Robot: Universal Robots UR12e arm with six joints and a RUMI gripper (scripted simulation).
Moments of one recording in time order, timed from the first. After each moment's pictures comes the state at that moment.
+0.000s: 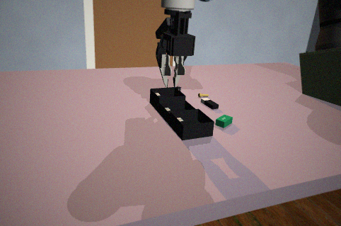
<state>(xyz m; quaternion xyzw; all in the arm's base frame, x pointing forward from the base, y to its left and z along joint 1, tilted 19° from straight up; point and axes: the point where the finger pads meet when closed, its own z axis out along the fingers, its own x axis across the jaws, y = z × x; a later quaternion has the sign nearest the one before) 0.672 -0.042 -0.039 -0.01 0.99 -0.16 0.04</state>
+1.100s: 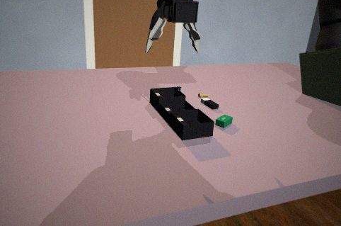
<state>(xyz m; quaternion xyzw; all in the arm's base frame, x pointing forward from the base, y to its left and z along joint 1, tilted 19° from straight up) 0.666 -0.016 0.043 -0.01 0.99 -0.16 0.04</state>
